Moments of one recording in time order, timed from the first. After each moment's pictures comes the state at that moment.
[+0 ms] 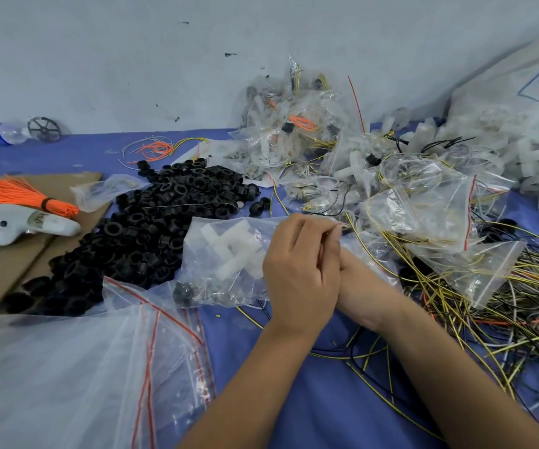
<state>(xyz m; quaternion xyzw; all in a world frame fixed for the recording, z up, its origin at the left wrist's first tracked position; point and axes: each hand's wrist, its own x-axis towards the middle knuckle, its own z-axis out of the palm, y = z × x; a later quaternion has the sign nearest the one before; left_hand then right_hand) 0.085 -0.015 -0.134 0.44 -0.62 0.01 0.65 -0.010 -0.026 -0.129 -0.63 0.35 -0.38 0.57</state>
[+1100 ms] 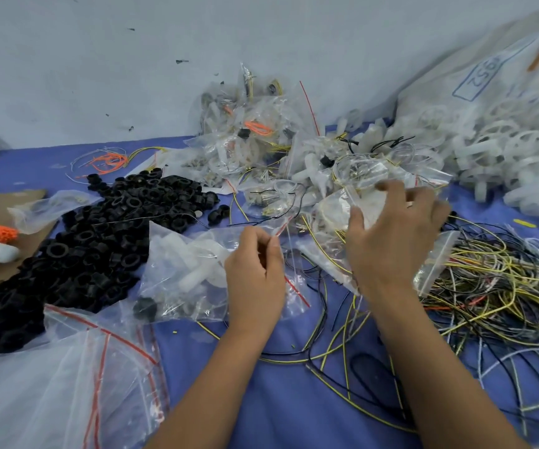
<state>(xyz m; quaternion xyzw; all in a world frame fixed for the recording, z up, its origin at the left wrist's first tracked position) 0.087 -0.030 -0.152 0.52 -0.58 -0.19 0.60 -0.077 -0.049 -0.109 -0.49 0.73 -0.44 -0.17</state>
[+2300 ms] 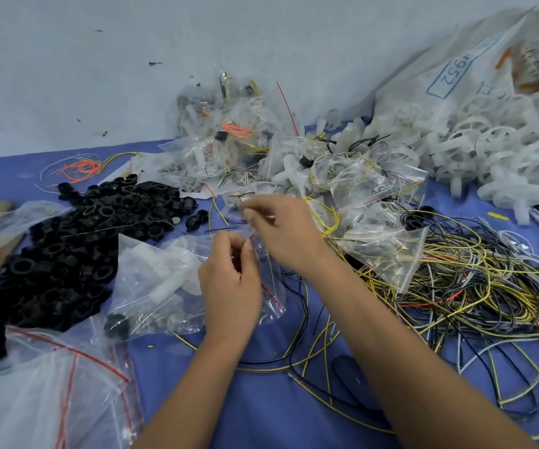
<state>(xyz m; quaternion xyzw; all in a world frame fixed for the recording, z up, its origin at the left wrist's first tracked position) 0.085 -0.032 -0.148 0.54 -0.56 -0.18 0.60 -0.021 -0.087 -0.096 -0.73 0.50 -0.43 0.20</state>
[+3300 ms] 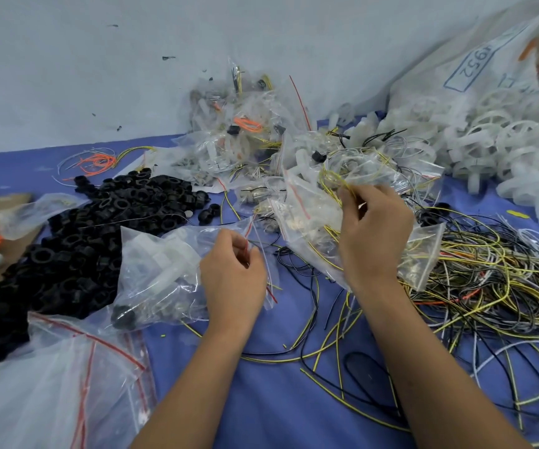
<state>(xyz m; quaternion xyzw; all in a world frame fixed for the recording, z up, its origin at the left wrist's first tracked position) 0.098 -0.040 -0.153 0.63 -0.54 -0.14 0.54 -0.075 -0.055 -0.105 -0.55 0.62 -0.56 -0.07</state>
